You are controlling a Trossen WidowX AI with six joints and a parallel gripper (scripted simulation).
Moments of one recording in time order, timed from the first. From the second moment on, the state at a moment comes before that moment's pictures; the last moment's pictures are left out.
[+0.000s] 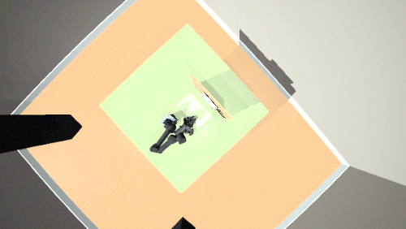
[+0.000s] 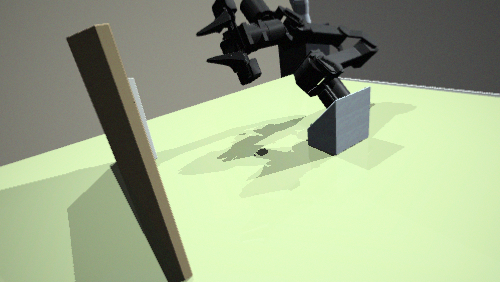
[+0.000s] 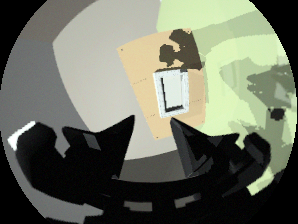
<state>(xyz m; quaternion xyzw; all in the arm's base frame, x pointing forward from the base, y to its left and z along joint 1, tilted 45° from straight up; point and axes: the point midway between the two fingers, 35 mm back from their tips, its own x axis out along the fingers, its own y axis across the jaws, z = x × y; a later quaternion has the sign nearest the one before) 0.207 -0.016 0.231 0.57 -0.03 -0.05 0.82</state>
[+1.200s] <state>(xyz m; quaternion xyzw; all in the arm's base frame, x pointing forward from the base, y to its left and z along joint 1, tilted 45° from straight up) 0.271 -0.035 0.196 0.46 -0.03 -0.06 0.89</state>
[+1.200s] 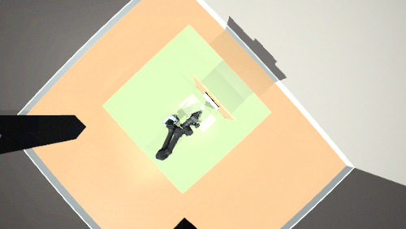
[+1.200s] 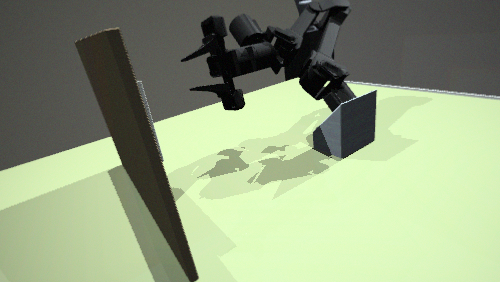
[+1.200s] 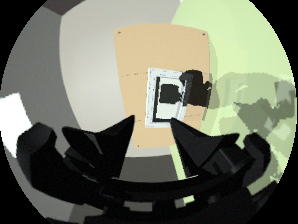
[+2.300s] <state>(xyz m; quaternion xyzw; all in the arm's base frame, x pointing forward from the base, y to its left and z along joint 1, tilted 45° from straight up) 0.349 -0.044 0.194 0.45 -0.03 -0.05 0.89</state>
